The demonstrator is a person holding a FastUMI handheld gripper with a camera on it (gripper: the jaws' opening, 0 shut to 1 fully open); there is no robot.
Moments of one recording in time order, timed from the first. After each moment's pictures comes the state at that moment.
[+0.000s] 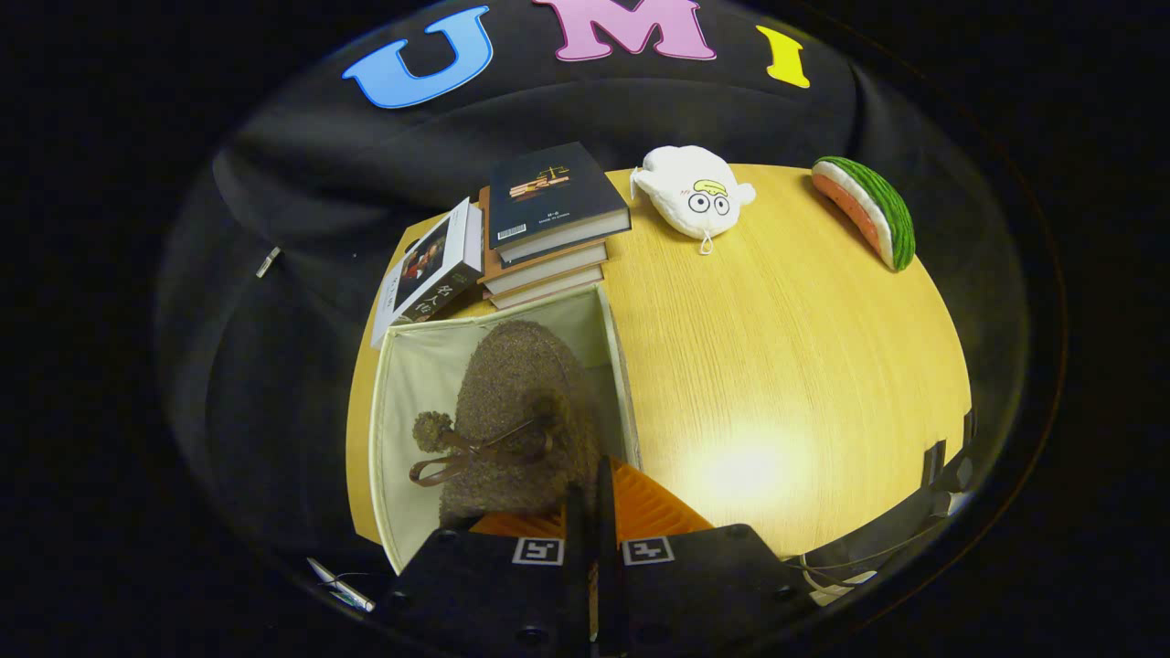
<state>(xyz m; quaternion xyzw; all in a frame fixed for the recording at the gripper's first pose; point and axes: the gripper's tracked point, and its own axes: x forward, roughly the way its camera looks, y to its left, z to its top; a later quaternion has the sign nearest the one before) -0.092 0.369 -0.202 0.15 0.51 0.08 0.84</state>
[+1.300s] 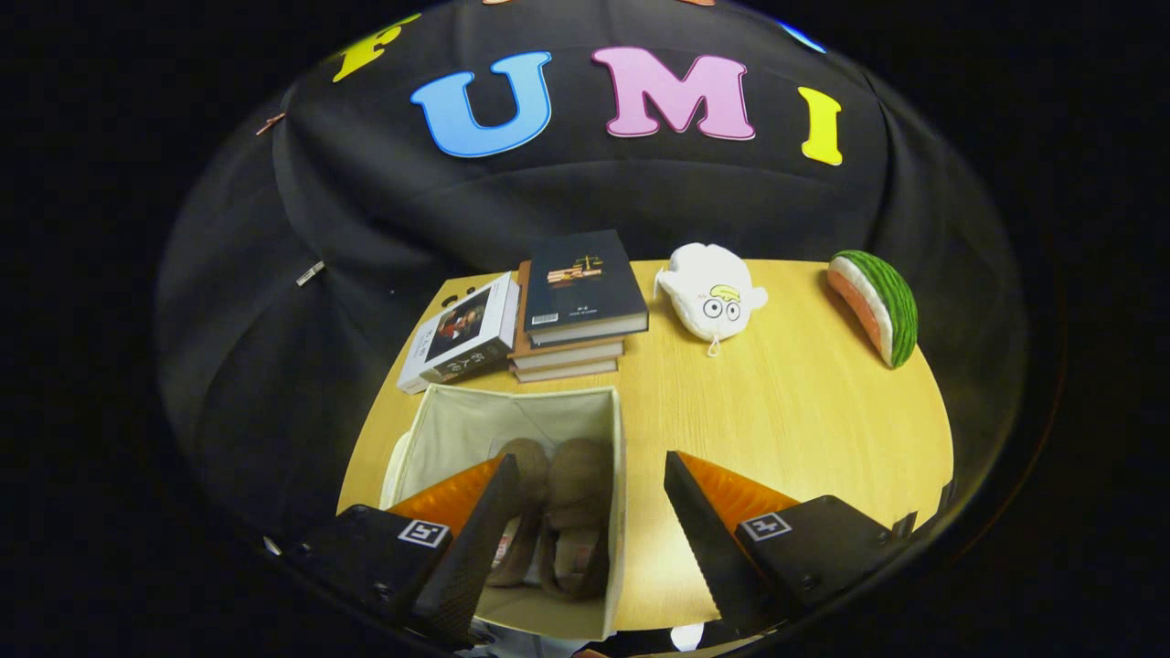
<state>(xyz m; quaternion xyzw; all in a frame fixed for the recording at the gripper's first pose) -0.056 0.335 -0.139 0.12 0.38 0.12 0.91</state>
